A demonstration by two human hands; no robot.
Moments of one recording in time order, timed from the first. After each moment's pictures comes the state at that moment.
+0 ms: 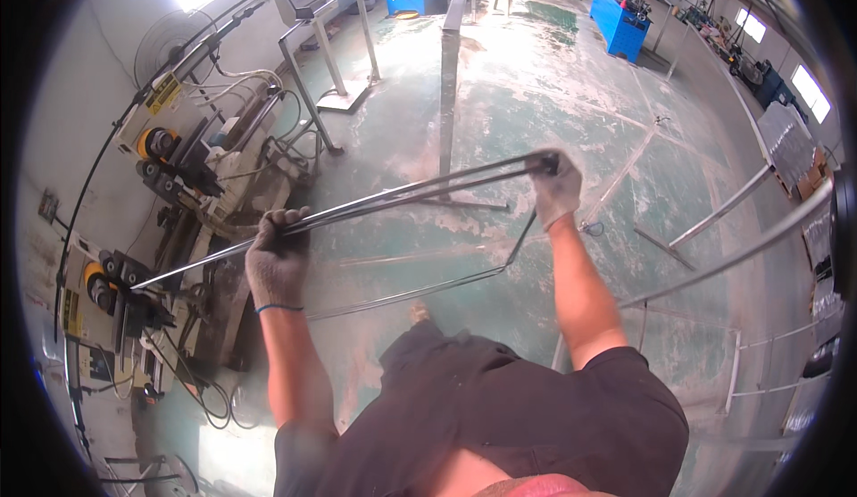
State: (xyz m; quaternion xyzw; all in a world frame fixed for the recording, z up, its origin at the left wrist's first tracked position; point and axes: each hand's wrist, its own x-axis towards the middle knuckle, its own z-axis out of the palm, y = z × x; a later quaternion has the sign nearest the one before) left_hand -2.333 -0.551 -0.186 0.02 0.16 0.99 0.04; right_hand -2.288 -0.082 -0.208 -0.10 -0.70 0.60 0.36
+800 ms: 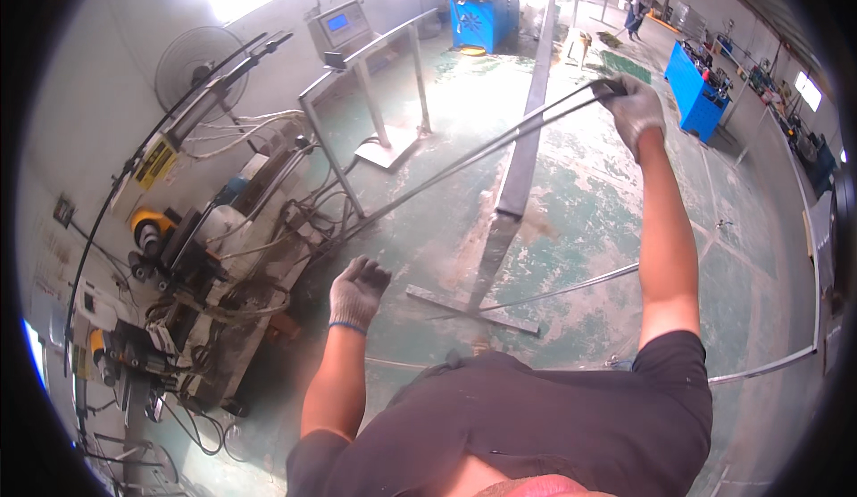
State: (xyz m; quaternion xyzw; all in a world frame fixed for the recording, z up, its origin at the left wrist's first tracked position) left_hand -2.775 -0.354 -0.283 -0.23 0.21 0.95 0.06; right_hand -2.870 0.159 0.004 -0.06 -0.87 0.39 0.29
